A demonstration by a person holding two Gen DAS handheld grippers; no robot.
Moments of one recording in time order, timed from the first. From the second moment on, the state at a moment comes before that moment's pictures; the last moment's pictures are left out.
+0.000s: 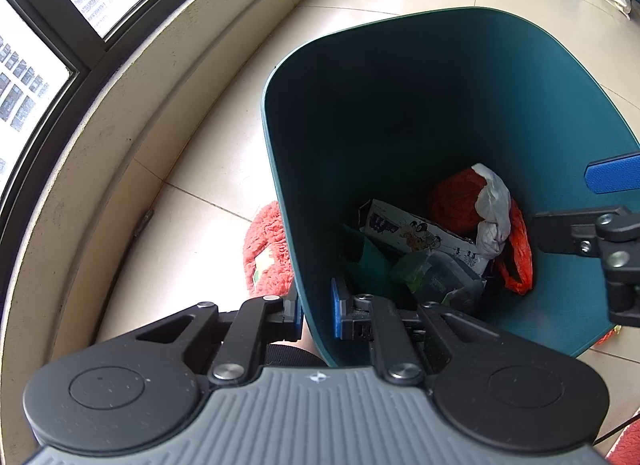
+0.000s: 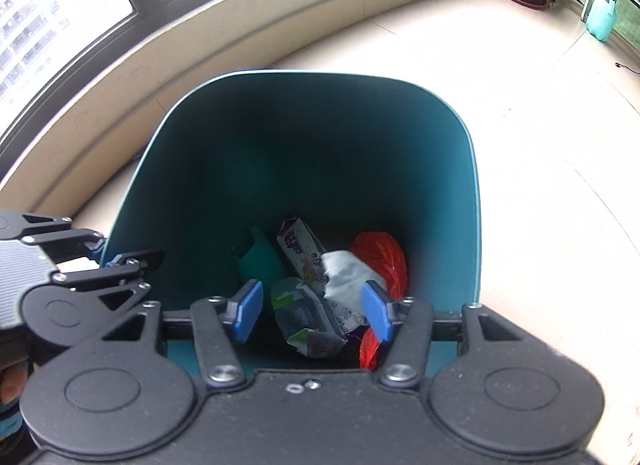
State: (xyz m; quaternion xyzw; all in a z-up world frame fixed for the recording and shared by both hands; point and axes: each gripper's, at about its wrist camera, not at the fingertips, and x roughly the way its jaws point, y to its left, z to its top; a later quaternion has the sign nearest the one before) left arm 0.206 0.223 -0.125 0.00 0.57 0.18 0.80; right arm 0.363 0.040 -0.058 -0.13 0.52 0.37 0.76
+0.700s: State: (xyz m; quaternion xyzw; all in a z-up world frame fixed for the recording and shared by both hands) left arm 0.208 0.219 -0.125 0.01 0.57 0.19 0.80; right arm 0.385 -0.126 -0.071 -0.04 0.53 0.28 0.80
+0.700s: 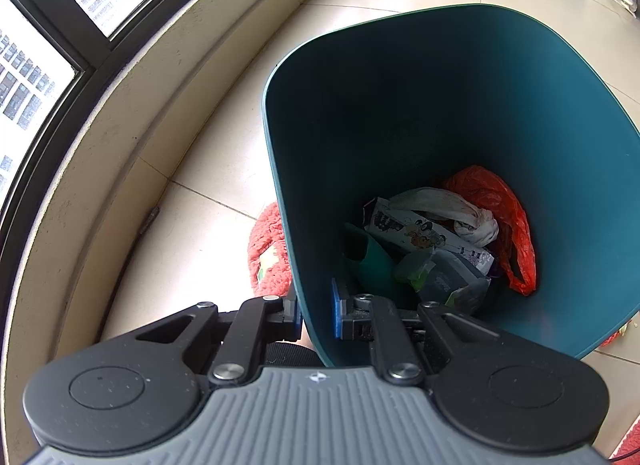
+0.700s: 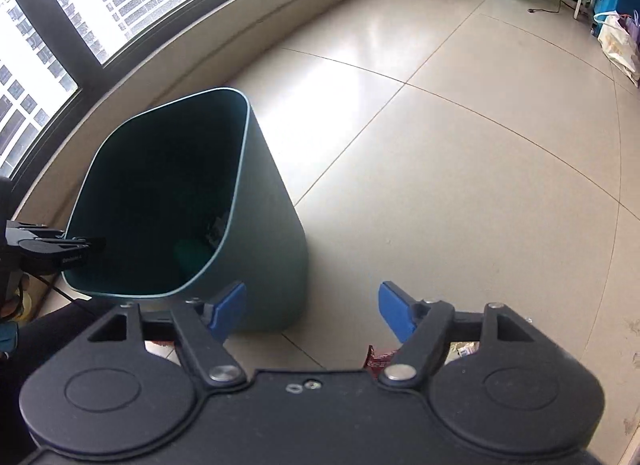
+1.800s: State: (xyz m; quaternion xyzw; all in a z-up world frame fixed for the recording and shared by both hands) left arm 0.212 0.220 -0.129 0.00 0.58 0.19 0.79; right arm 0.425 -0.184 -0.322 -0.02 0.67 0.10 0.74
